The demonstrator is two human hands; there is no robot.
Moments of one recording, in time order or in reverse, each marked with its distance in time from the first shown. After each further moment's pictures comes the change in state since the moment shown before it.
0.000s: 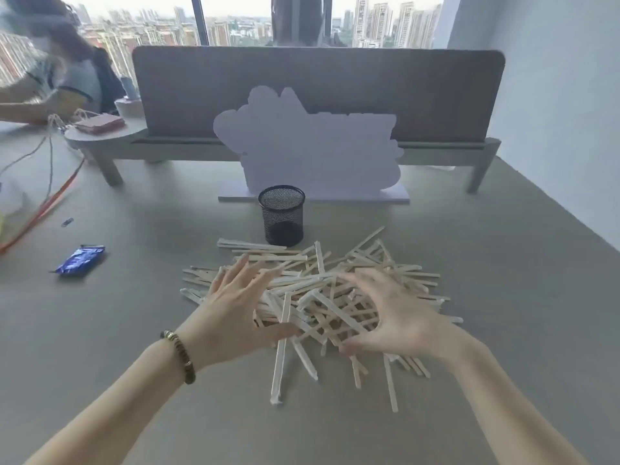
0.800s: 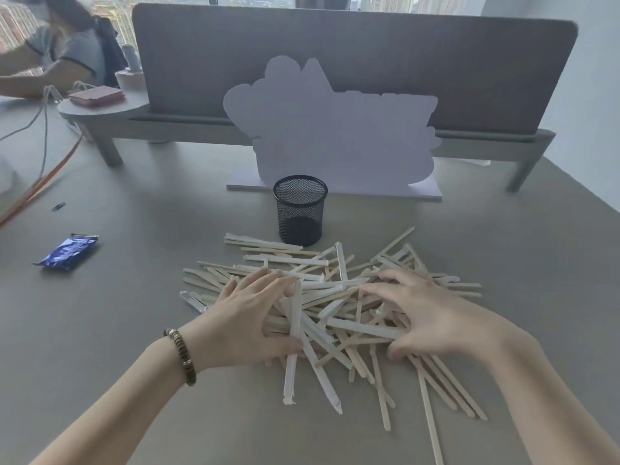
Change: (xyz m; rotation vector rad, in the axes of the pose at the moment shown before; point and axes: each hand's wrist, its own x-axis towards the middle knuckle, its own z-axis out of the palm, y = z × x) left_hand 0.027 -0.027 0.014 0.016 -0.157 0.003; right_hand 0.052 0.024 -0.008 -0.341 -0.137 0.060
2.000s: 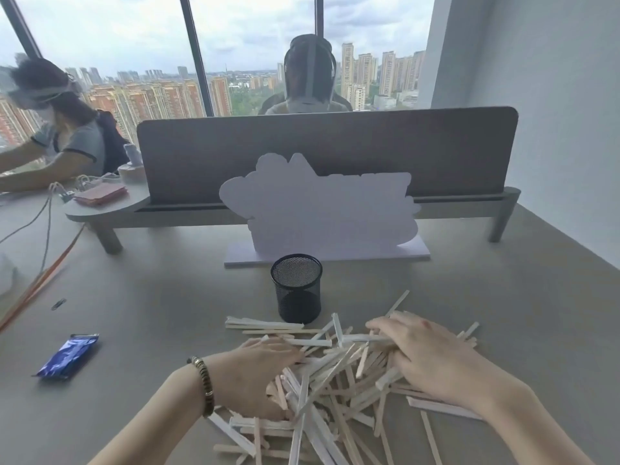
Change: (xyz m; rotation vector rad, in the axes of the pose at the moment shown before) left_hand 0.052 -0.009 -0.058 0.229 -0.320 0.248; right_hand 0.010 -0.015 -0.037 0.019 0.318 -0.059
